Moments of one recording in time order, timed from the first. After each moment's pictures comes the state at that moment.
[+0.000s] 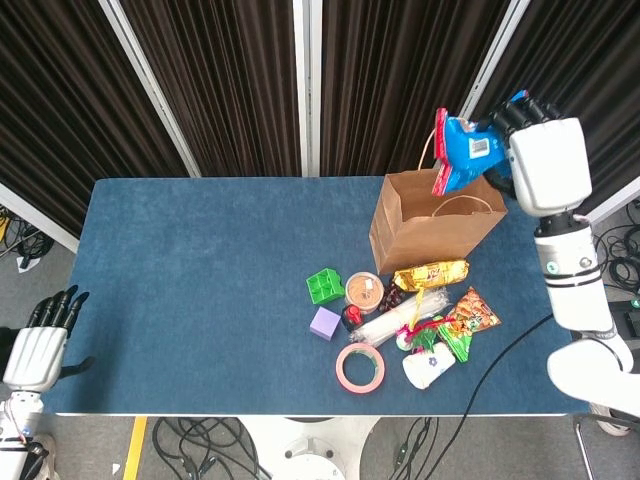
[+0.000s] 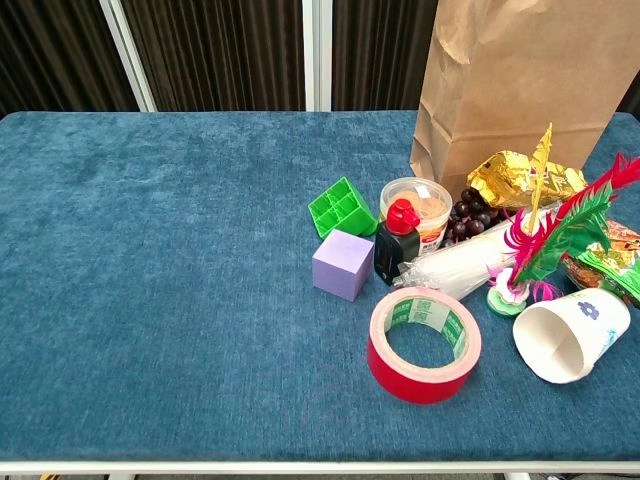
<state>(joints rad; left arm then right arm) -0.11 -1.27 -0.01 -1.36 1.49 1.42 0.01 0.76 -0.98 0.43 -1.64 -1.16 1.23 -0.31</state>
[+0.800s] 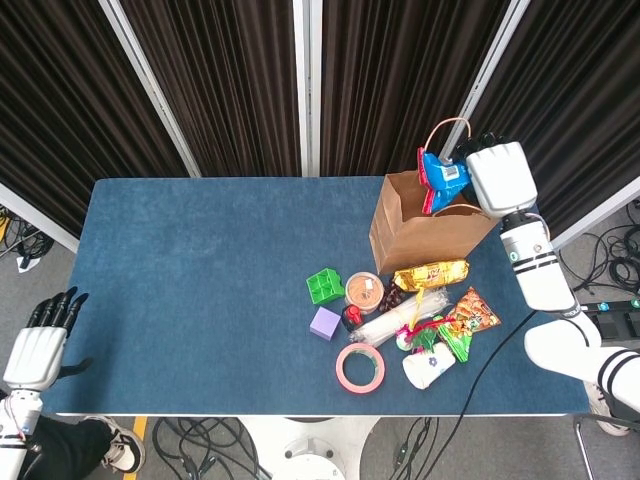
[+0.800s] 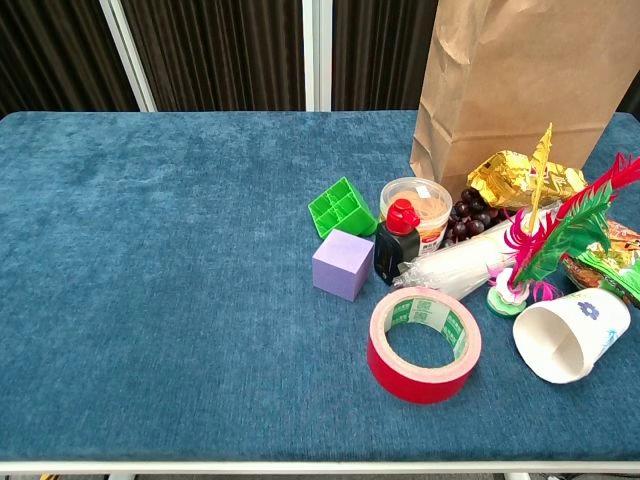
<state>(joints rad) -0.12 -1.29 -0.01 -1.31 1.48 1.39 -0.02 0.84 -1.17 0.31 -1.35 -1.14 1.01 -0.31</state>
